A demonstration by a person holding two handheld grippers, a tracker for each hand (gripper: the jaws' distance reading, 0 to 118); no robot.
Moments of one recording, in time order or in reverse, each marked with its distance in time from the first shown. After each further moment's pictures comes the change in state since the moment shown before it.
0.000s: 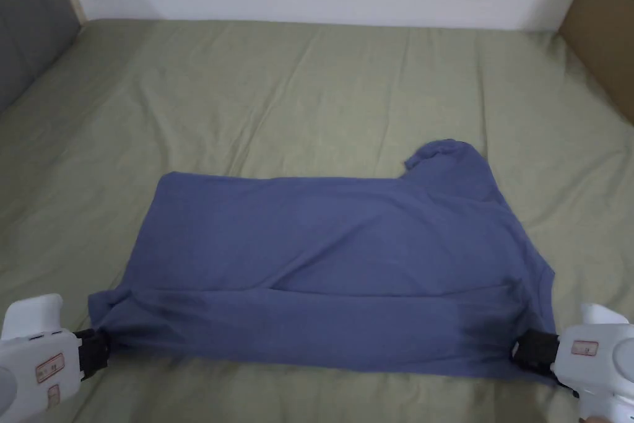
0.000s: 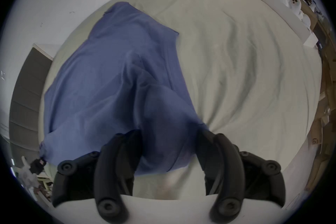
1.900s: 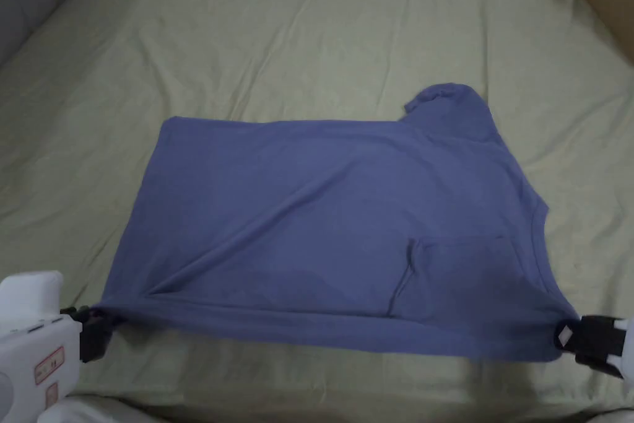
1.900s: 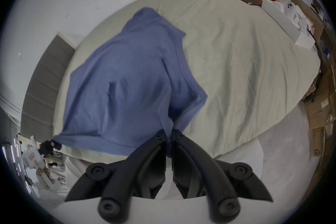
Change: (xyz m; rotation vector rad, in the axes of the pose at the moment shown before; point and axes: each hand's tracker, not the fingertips) left arm 0.021 -0.050 0.068 0.026 0.064 -0.163; right arm 0.041 -0.042 0.109 0.013 0.175 0.063
